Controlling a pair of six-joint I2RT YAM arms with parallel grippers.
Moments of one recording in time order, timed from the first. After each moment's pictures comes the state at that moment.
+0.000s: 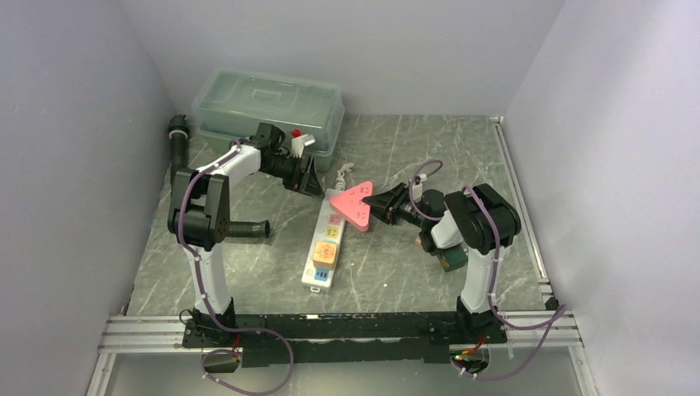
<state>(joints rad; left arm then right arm) -0.22 2.00 1.46 -0.62 0.93 0.11 0.32 1.97 0.50 1.31 -0.63 1.44</state>
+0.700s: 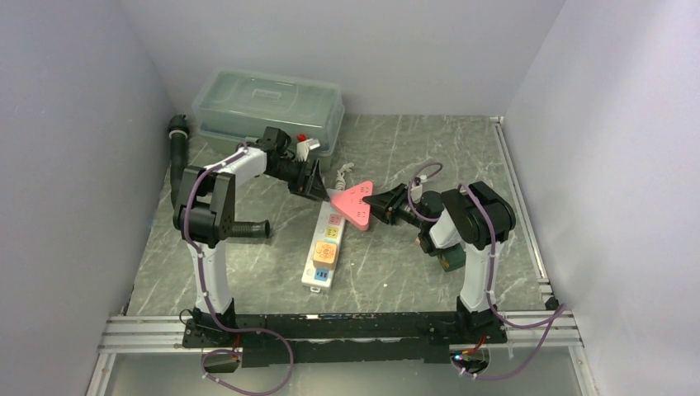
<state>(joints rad) -0.25 2.04 1.46 -0.58 0.94 0.06 0.31 2.02 0.51 1.37 -0.60 1.47</state>
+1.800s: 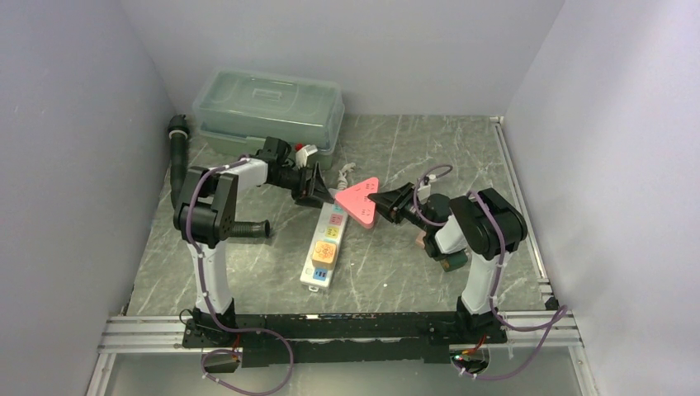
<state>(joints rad) -0.26 2.05 1.33 -0.37 1.01 -0.20 0.31 1.91 0.43 1.38 -0.53 1.43</state>
